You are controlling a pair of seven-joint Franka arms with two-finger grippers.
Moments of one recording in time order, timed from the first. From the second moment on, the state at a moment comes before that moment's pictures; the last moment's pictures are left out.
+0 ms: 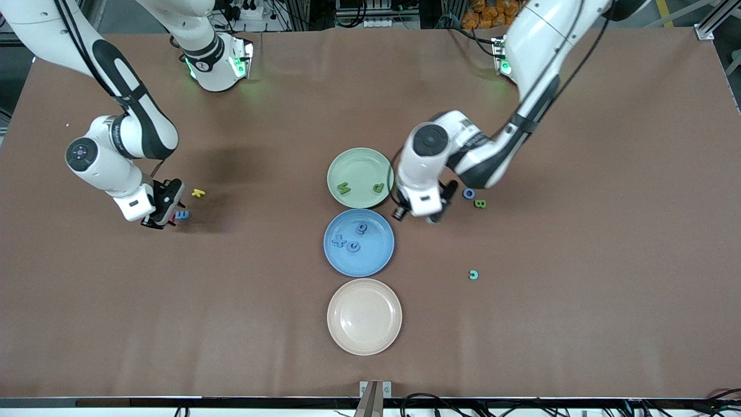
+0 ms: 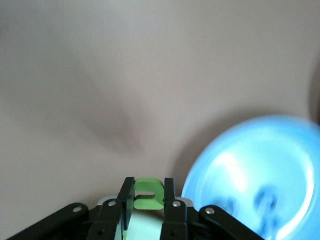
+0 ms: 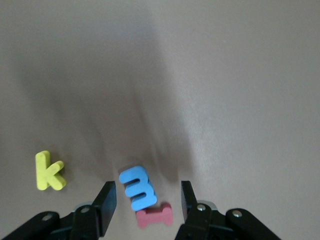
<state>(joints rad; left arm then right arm) -0.35 0.62 -0.42 -1.78 0.30 2.44 -1.92 -0.36 0.33 0.23 -2.37 -0.11 2.74 -1.31</state>
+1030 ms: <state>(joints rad) -0.45 0.62 -0.39 -1.78 0.31 2.35 -1.95 -0.35 0.39 0.21 -2.38 -0.18 2.82 -1.32</state>
